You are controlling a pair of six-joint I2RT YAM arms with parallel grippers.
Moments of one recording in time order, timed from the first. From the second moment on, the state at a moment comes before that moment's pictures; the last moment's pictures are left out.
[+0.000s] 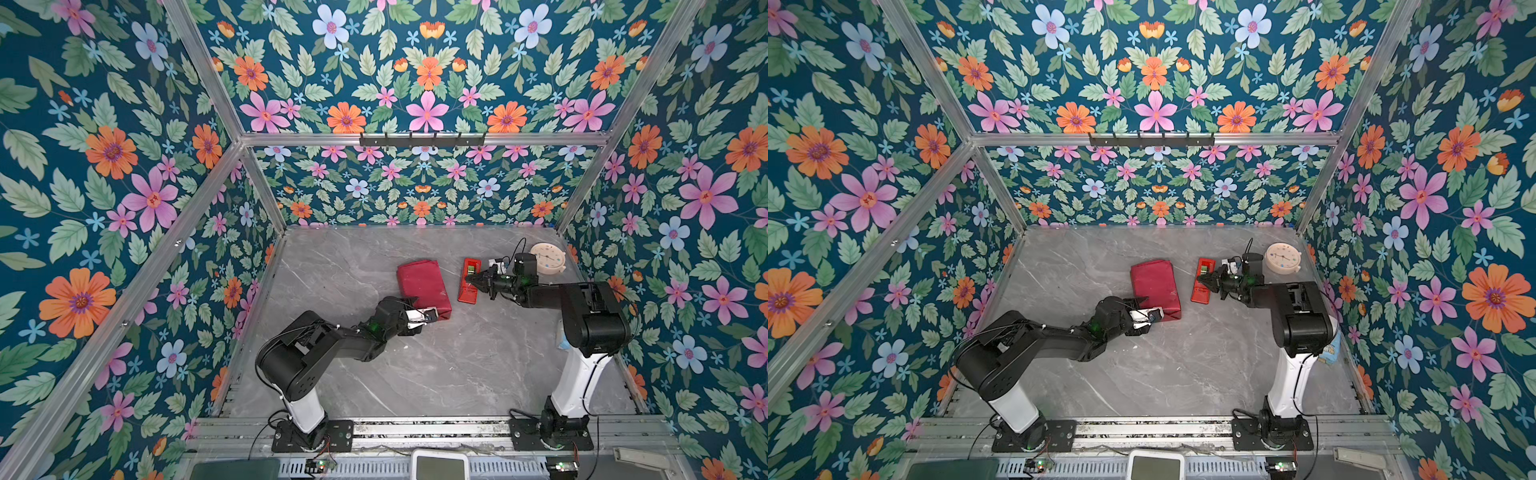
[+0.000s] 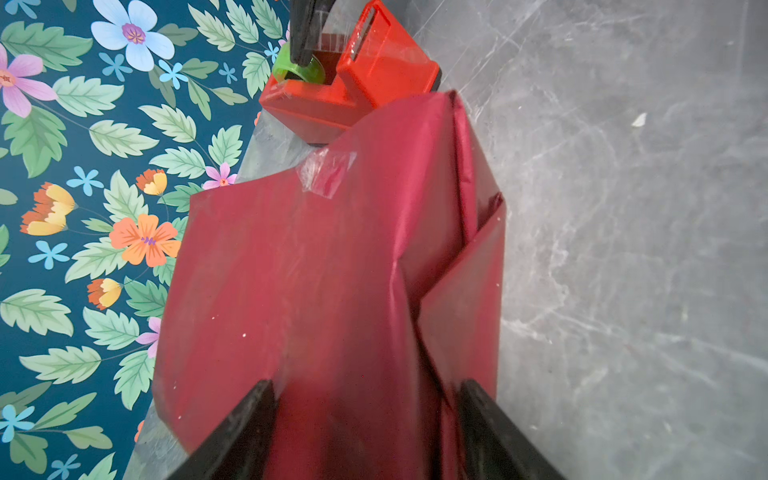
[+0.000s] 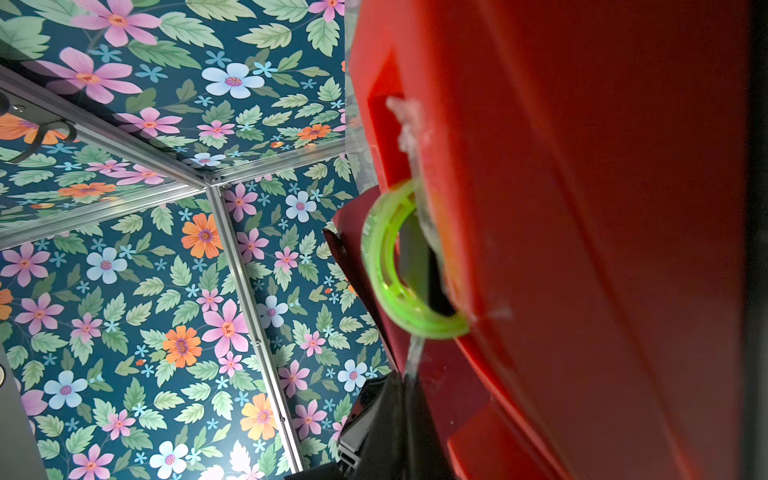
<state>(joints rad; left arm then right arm) -0.73 1.72 0.60 0.66 0.03 0.84 0.04 1.94 0.96 0.43 -0.99 1.25</state>
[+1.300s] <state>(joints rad) -0.73 1.72 0.60 0.66 0.03 0.84 0.05 1.86 0.88 0.44 -0.97 1.28</state>
